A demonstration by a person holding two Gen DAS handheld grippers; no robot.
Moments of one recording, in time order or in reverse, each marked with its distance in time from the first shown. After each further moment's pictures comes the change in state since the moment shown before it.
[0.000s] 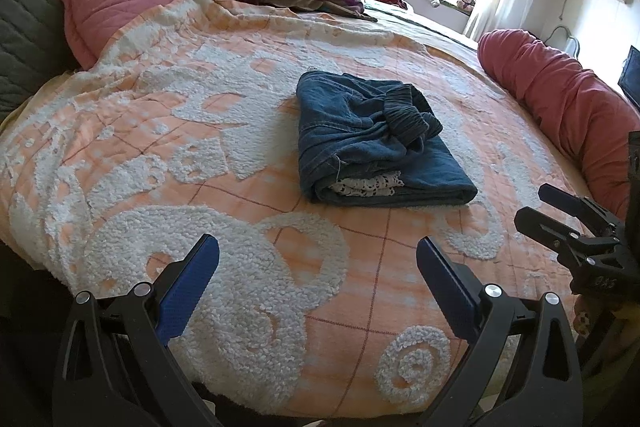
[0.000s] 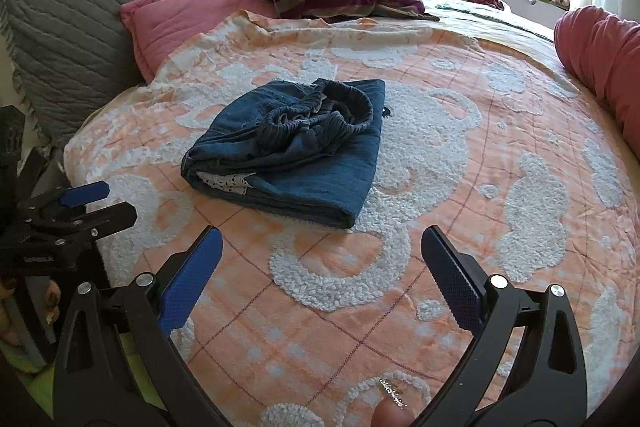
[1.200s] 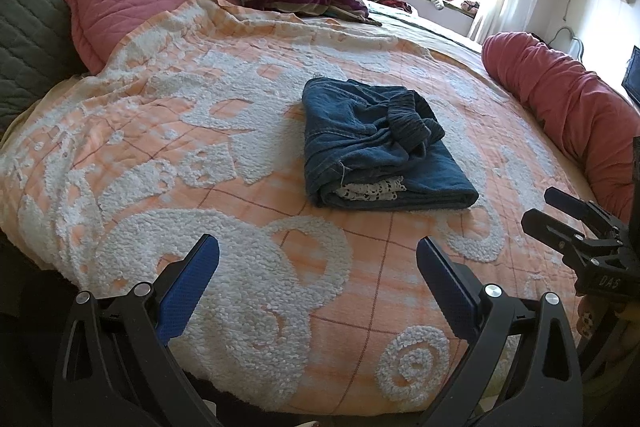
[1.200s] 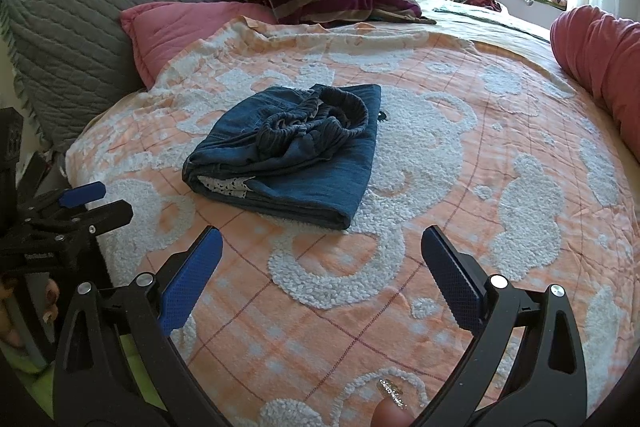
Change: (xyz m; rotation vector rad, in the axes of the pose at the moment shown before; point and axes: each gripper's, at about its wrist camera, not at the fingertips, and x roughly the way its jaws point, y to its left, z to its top) left arm -0.009 -0.002 0.002 -0.002 -0.009 0.027; right arm -0.006 0.001 0.001 0.004 -0.011 -0.001
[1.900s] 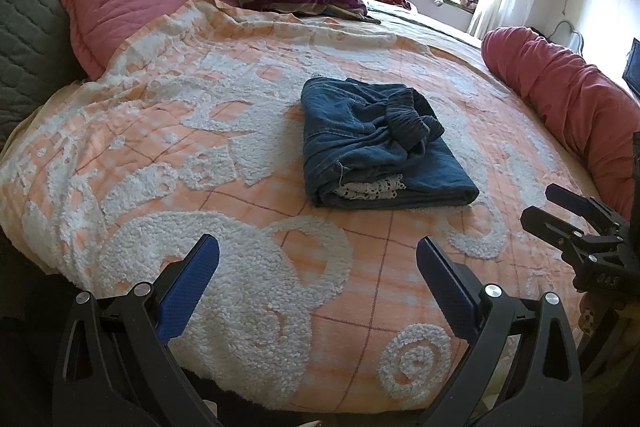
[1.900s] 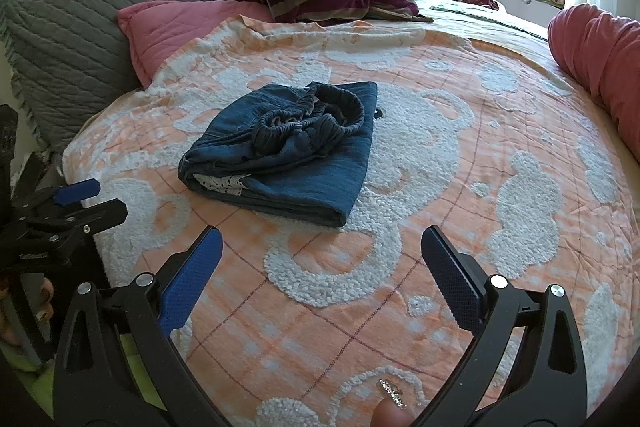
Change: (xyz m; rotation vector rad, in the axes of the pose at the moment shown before) left arm -0.003 -0.005 0.001 0.020 0.003 0.015; right arm 0.000 -0.003 -0.001 0.007 0.000 -0.008
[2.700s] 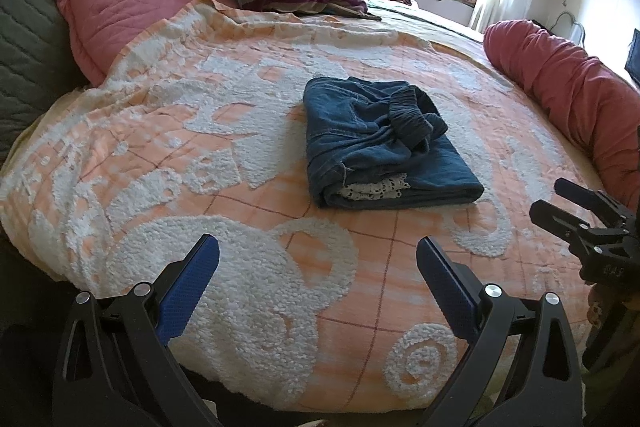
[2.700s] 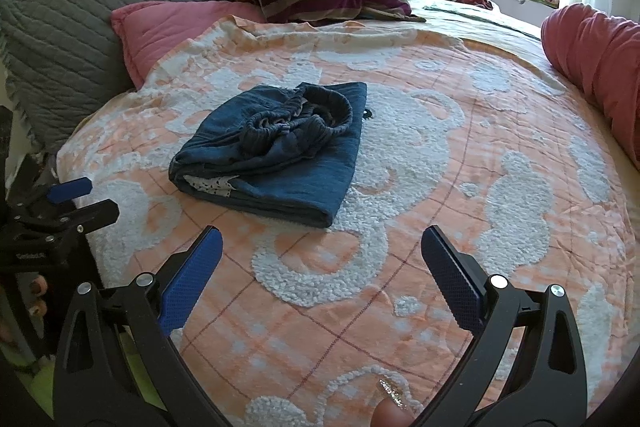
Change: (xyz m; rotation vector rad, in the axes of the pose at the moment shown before) left arm 0.001 0.000 0.004 0.030 0.008 0.027; right arm 0.001 -0.011 0.000 0.011 0.007 -0.032
